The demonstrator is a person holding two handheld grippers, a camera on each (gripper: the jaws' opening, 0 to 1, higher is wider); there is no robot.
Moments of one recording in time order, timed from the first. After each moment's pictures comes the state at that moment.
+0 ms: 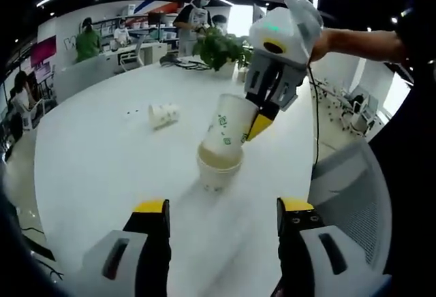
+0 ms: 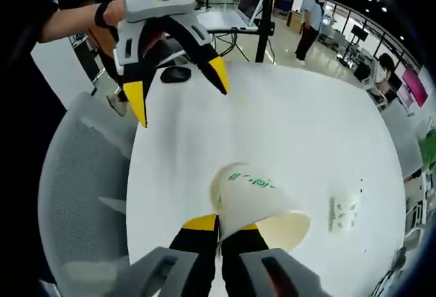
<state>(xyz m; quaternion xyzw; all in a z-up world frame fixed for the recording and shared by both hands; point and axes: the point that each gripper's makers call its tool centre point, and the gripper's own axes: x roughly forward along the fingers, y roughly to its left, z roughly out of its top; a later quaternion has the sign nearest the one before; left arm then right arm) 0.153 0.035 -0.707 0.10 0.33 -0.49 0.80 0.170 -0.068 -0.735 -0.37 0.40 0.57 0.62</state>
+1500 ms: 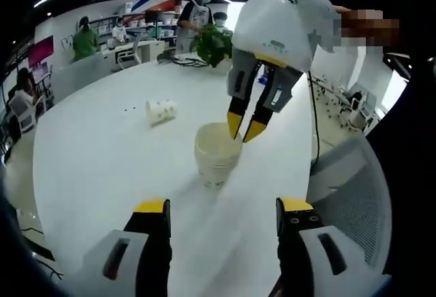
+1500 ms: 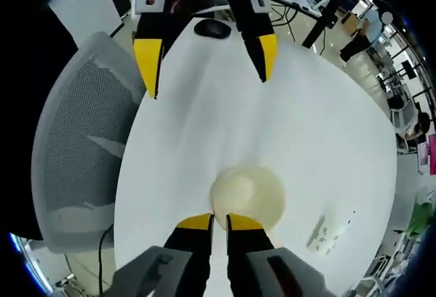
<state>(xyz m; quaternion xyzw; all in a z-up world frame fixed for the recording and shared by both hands) 0.148 0.037 -0.711 0.10 0.33 -0.49 0.80 0.174 -0.058 -0.745 -0.53 0.39 0.59 0.47</state>
